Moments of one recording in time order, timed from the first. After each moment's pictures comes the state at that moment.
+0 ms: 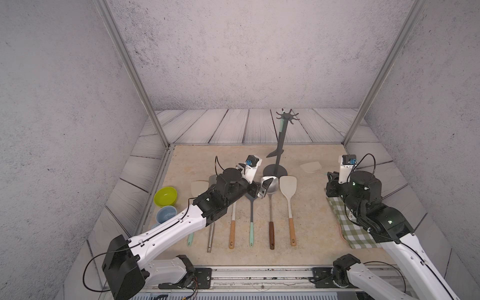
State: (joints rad) left arm -0.85 1.19 0.94 0.03 -0.06 -0.08; right arm 0.42 0.80 1.01 -0.63 0.37 0.14
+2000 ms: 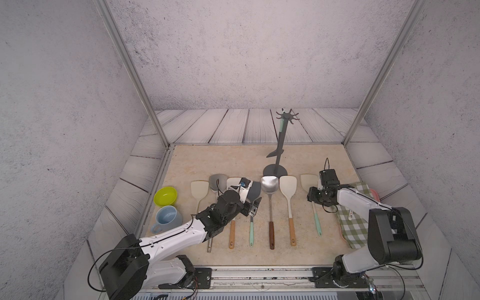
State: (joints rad) left arm -0.86 1.19 0.61 0.20 -0.17 -0.12; right arm 0.10 1.55 0.85 -0.44 -0.05 0.35
